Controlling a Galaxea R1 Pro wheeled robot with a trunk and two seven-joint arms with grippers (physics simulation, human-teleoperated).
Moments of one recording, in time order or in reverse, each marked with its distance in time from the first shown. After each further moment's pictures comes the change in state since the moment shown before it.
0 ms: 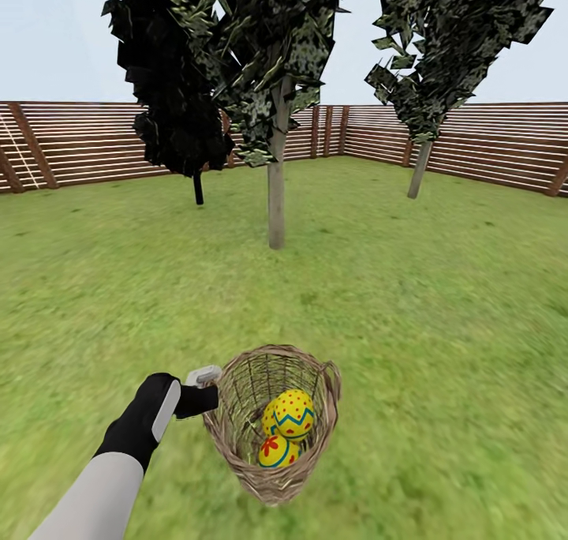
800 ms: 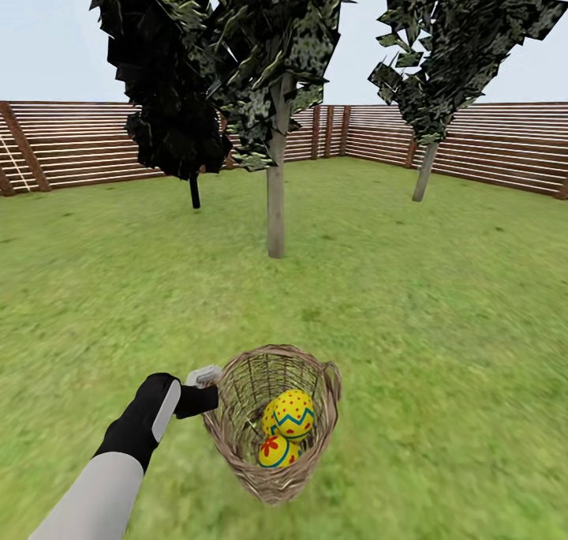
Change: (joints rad) left arm 0.000 0.000 0.000 0.000 0.001 0.000 0.000; right arm 0.000 0.000 0.000 0.000 -0.001 -0.001 0.000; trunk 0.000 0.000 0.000
